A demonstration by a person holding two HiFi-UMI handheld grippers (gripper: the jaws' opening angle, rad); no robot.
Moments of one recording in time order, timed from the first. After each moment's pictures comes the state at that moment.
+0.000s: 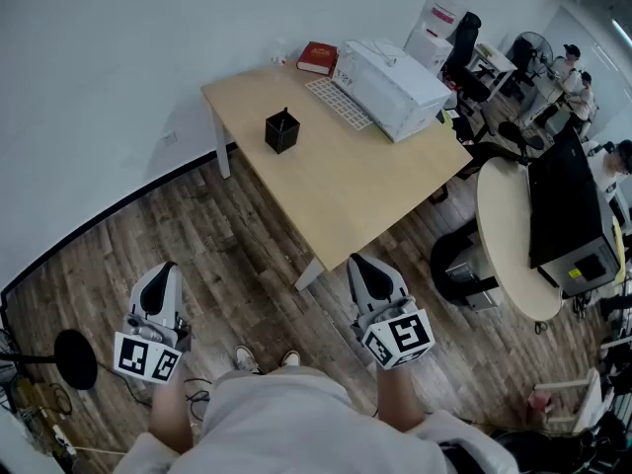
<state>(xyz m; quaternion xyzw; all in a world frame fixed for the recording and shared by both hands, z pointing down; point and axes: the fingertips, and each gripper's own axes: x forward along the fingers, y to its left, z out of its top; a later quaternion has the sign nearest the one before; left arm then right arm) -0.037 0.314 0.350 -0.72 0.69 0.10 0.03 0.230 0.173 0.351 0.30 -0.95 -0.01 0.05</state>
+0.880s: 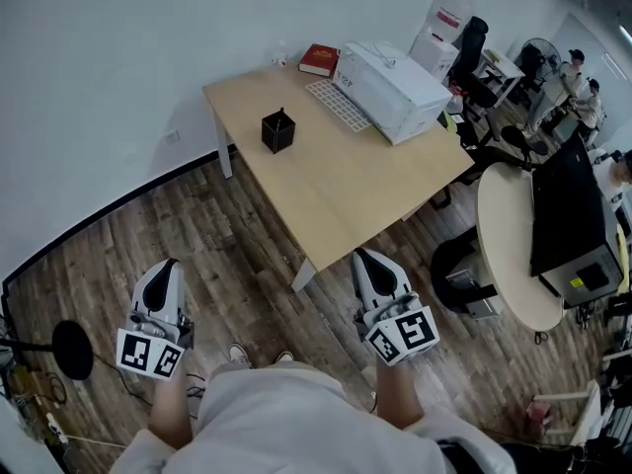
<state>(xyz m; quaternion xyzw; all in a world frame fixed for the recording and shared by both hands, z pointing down) 0.007 0.308 0.350 -0.71 0.70 0.10 0.03 0.272 0.159 0.337 0.27 -0.96 0.00 -0.01</state>
